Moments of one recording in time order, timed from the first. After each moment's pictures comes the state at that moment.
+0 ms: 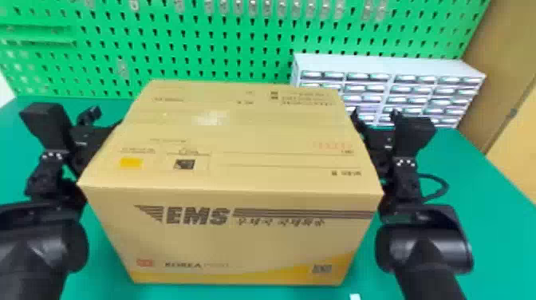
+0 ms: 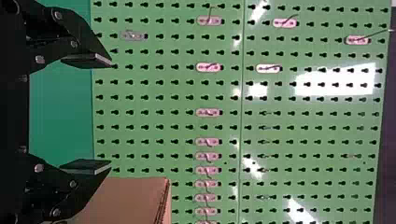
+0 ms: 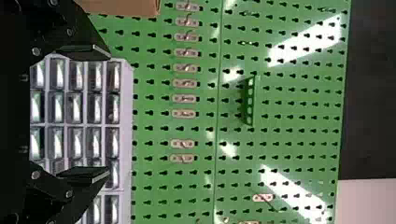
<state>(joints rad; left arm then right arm) -0.23 0.09 0.16 -1.49 0.09 0.03 -0.29 -0.29 0.00 -0.02 -1.33 0.02 -0.22 -0.03</state>
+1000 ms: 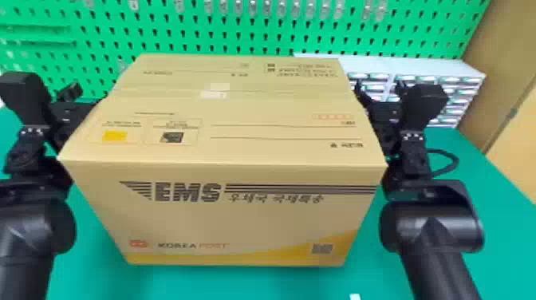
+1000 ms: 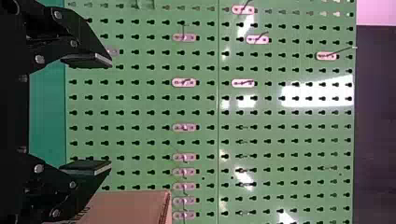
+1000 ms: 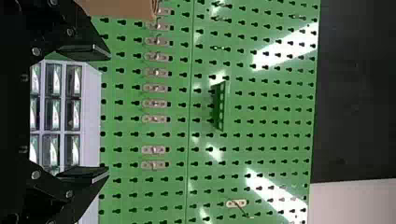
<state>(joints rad) -0.25 0.09 0.20 -1.59 0.07 0.13 -0.25 -0.31 -0.01 -0.01 -1.47 0.01 -0.12 -0.03</state>
